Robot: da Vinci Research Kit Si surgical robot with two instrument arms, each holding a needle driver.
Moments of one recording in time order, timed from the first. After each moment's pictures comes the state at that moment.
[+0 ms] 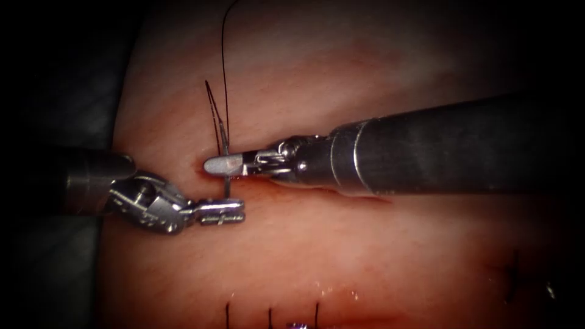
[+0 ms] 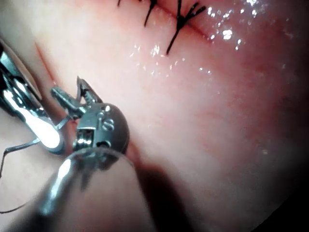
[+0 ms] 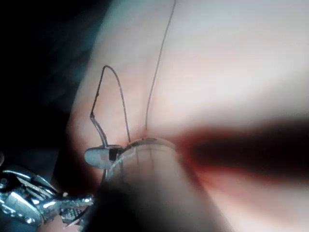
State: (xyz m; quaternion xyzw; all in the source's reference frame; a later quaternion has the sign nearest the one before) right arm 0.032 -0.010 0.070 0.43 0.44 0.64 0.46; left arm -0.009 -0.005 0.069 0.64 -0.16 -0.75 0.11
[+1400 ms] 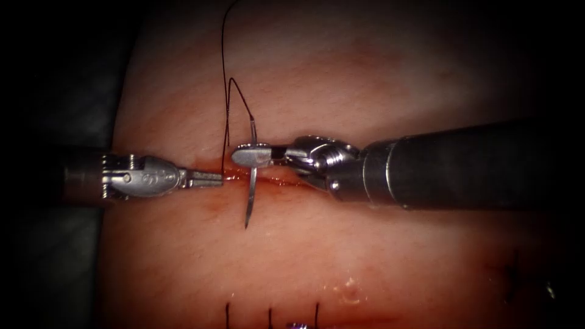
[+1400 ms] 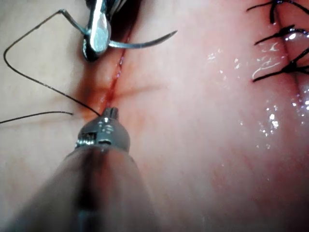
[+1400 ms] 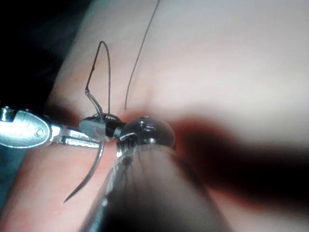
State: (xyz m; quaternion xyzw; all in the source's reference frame) right arm 0.029 -0.009 0.071 0.33 0.53 0.57 0.53; left arm -0.006 -0.001 0.078 0.44 0.09 -0.89 -0.08
